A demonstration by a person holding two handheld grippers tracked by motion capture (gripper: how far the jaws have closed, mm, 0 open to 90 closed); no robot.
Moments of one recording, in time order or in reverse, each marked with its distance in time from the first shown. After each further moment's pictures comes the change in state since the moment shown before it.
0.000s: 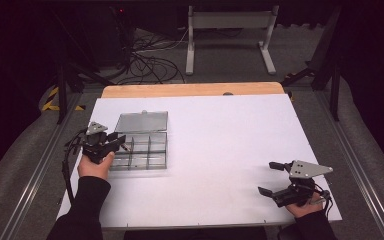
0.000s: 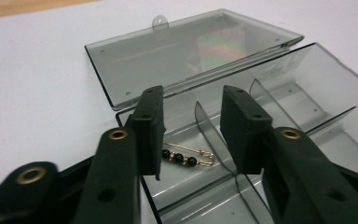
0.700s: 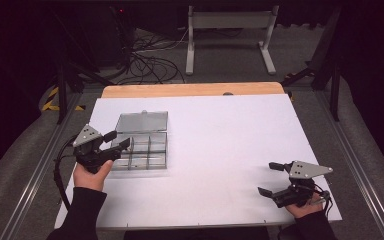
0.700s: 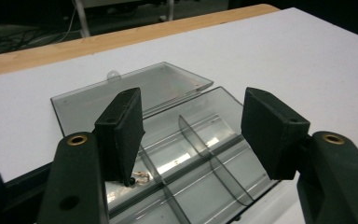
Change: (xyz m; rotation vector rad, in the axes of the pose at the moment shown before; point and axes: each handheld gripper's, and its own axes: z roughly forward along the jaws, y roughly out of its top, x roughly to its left) left arm -0.036 0.007 -0.051 -0.164 -0.122 0.046; right arm 0.001 -0.001 0.000 0.003 0.002 -0.001
